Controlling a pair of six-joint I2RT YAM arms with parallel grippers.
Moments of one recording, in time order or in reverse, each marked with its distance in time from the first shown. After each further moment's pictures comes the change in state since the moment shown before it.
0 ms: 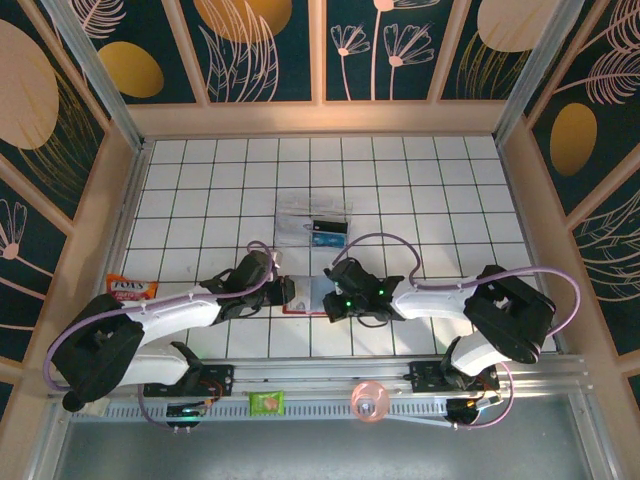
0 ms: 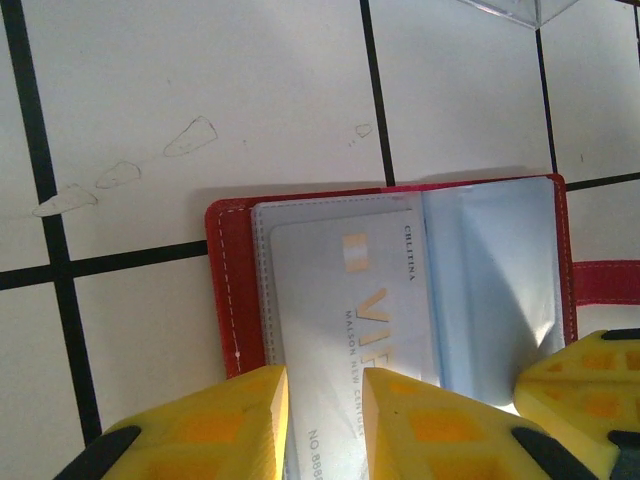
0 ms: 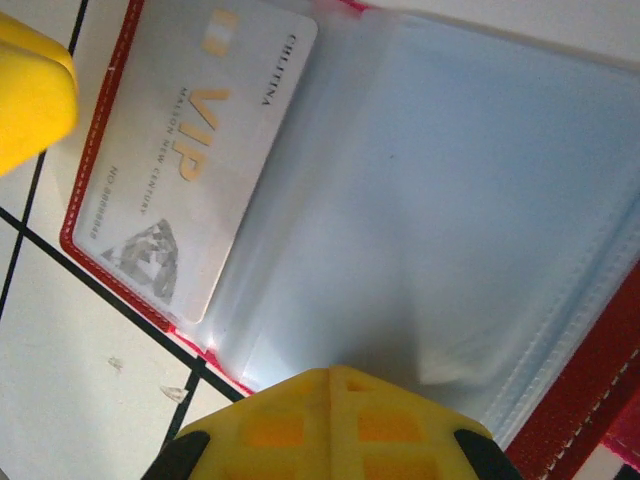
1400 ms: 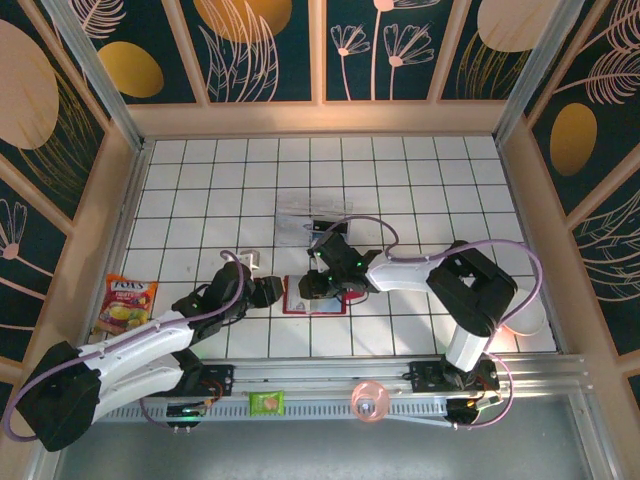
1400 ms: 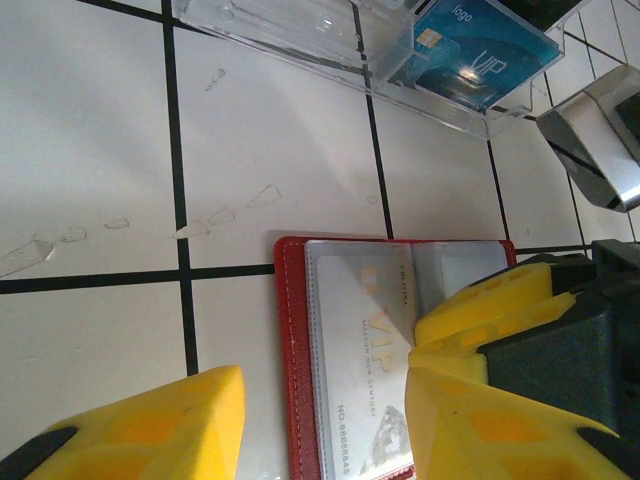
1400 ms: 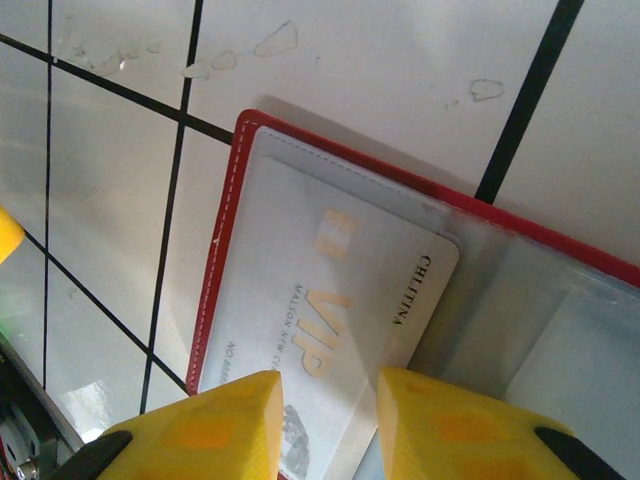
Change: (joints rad) left arm 0.026 -0.325 -0.146 -0.004 -0.104 -0.039; right arm -0.097 0.243 0.267 -0.039 -0.236 0.071
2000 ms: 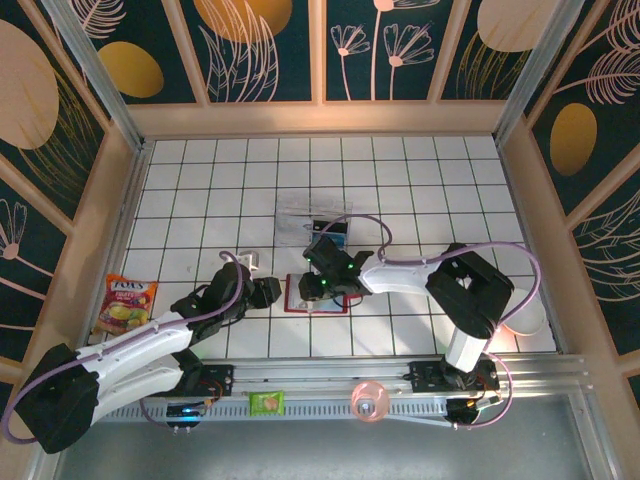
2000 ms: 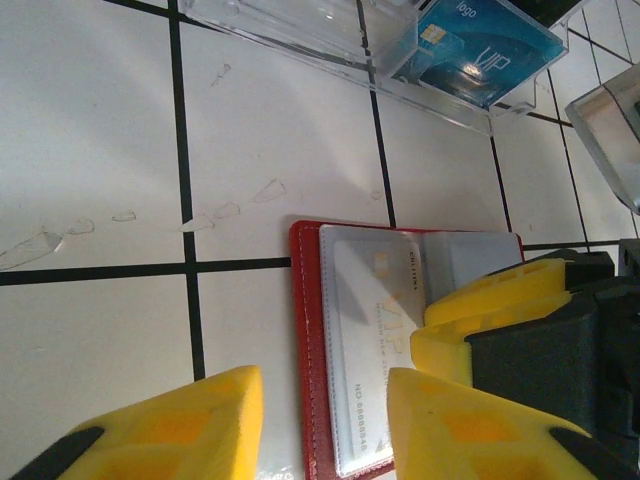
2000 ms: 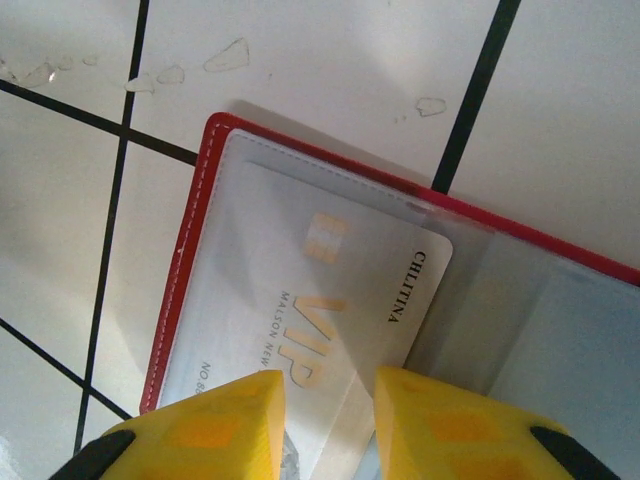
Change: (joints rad) left arm 0.000 -0.014 -0.002 -0.018 0.000 0.000; right arm 0.070 0.003 0.064 -0.124 0.209 0.002
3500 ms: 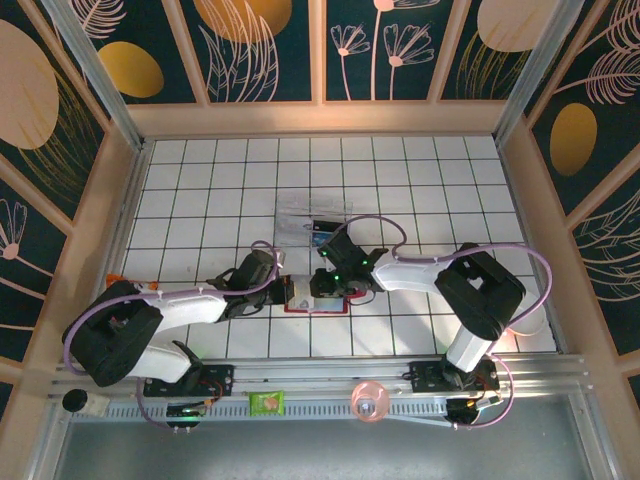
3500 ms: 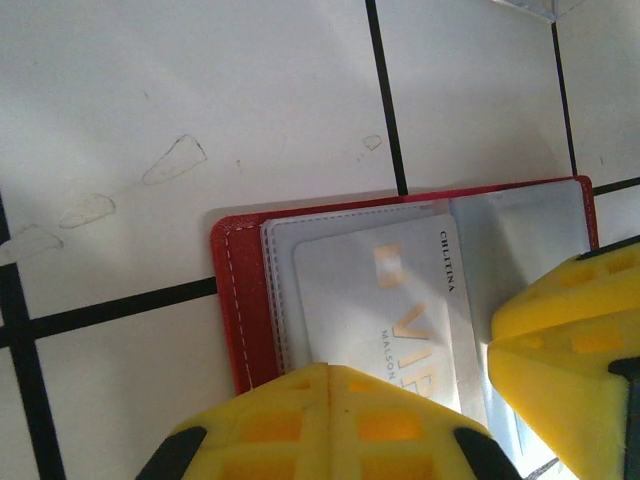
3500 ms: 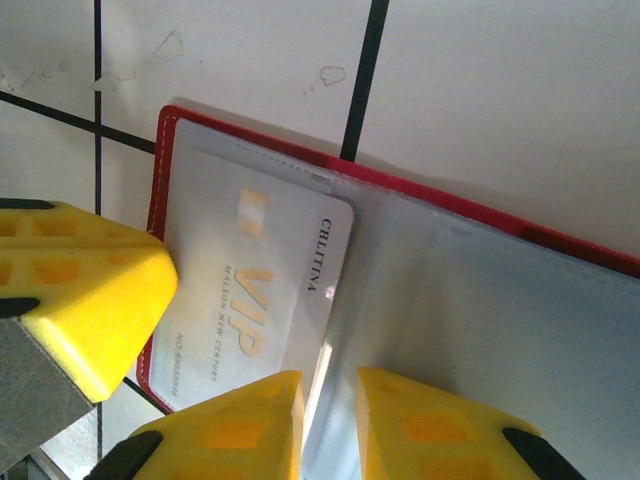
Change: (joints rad) left arm -0.003 0.443 0.130 0.151 0.149 0.076; right arm -0.099 -0.048 -0.090 0.046 -0.159 0.035
